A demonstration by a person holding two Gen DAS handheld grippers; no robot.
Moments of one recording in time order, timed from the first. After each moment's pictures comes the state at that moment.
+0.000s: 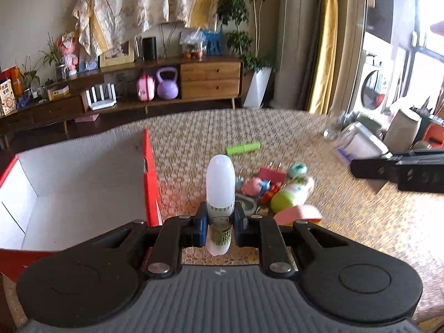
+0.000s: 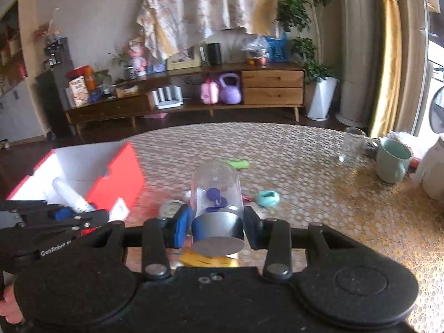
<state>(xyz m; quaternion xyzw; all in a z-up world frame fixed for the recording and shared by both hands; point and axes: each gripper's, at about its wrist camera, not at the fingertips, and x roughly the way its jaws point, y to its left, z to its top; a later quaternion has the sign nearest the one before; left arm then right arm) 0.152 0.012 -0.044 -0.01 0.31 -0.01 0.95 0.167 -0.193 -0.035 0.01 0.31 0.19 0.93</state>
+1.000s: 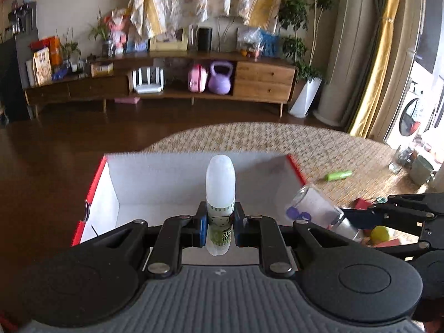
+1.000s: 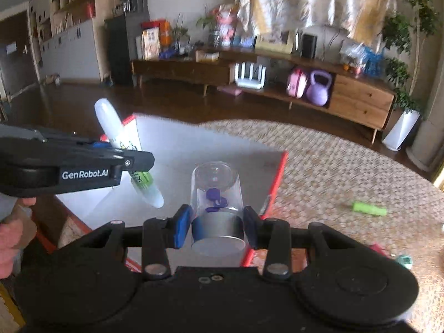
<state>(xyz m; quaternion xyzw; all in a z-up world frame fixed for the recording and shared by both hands) 0.191 0.214 -0.034 -0.07 0.34 0.06 0.94 0.211 0.038 -0.063 -0.12 0.35 0.31 0.88</state>
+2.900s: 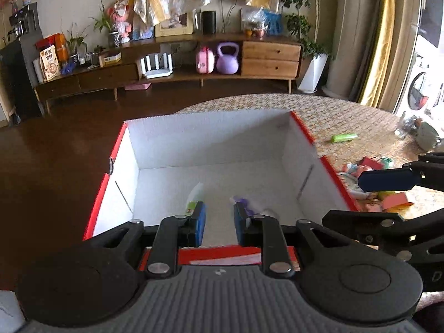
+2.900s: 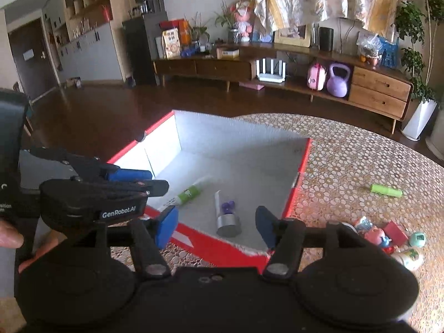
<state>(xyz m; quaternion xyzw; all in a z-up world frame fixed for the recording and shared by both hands) 0.129 0.193 -0.037 -0.03 0.37 0.07 0.93 0.150 0.009 -0.019 -0.07 0.35 0.35 0.87</state>
